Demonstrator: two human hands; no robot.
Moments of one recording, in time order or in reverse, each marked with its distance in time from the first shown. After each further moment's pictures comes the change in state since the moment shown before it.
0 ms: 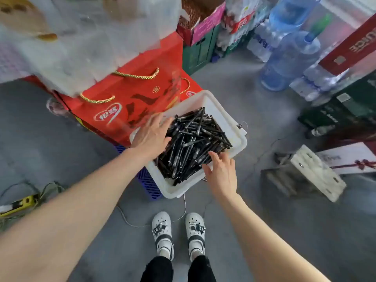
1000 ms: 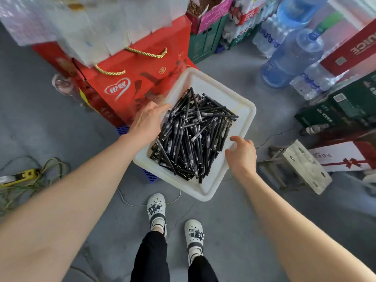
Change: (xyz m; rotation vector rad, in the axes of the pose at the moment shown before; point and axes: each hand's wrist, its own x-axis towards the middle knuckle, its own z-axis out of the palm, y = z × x) left_hand -0.049 0.014 -0.027 -0.288 0.096 -0.139; right_hand -0.024 0.015 -0.079 0.199 -0.018 0.247
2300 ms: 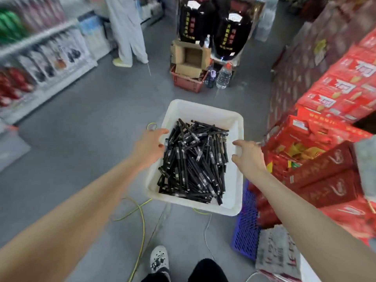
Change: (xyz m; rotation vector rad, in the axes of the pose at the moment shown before) left_hand -0.650 -0.268 -0.301 -0.310 0.720 -0.959; right_hand -0.513 -0.380 0.210 -0.488 -0.296 -1.318
